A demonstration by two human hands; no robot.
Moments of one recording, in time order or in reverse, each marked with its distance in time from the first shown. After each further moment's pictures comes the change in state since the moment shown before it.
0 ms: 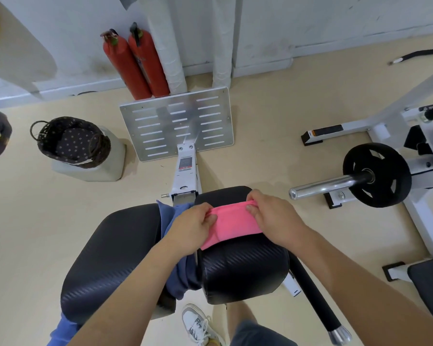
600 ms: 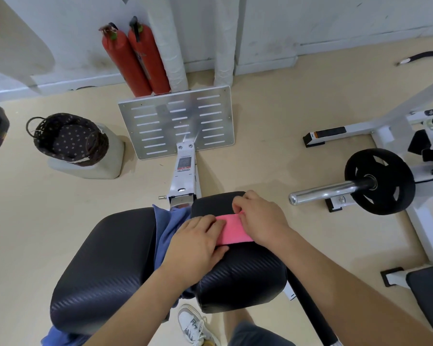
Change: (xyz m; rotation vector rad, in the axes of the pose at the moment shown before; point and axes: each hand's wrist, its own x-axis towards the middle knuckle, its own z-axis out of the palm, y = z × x) left_hand -0.005 -0.006 0.031 0.502 0.254 0.349; right_hand 0.036 -0.001 0.013 -0.101 -0.003 -0.027
